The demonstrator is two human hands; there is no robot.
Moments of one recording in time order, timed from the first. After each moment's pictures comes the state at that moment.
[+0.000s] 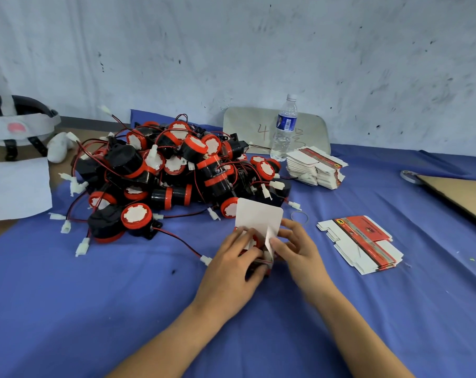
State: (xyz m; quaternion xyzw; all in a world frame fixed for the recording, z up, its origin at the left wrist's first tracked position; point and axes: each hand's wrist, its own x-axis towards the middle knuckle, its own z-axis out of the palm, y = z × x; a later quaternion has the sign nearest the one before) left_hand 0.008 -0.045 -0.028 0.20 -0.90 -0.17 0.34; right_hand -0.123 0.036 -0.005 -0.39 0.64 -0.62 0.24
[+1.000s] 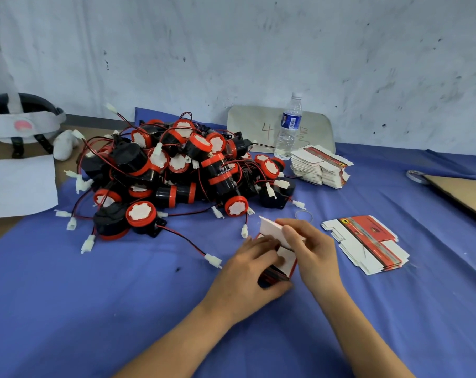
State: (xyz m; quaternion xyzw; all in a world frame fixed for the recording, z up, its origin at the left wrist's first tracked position) left_hand 0.005 -0.036 -0.024 0.10 -0.90 -0.23 0.35; right_hand -0.118 0.042 0.006 -0.43 0.62 -0.64 0.11
